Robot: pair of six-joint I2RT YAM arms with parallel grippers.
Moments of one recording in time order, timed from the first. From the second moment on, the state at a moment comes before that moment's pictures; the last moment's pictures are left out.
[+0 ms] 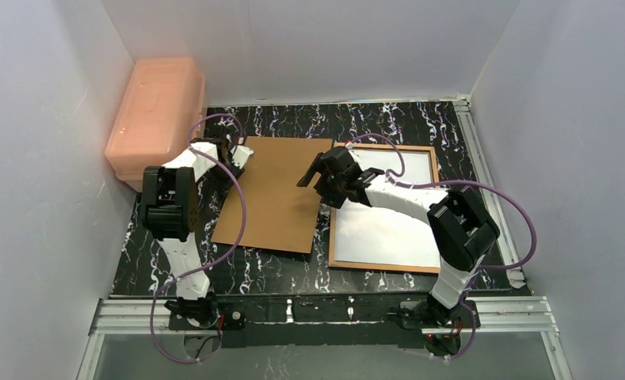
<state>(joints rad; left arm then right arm) -0.07 1.96 1.36 -0.75 0.00 0.56 0.78 1.76 1.16 -0.18 0.03 1.18</state>
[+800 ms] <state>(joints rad) -0.22 1.97 1.38 -0.83 0.05 0.52 0.66 1.60 0.99 -0.16 0.04 1.19</state>
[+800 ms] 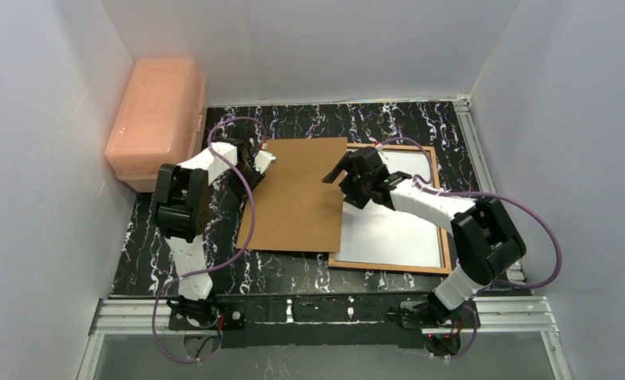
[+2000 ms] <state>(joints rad) -0.26 1.97 1.39 -0.84 0.15 0.49 0.40 1.71 1.08 -0.32 -0.28 0.73</state>
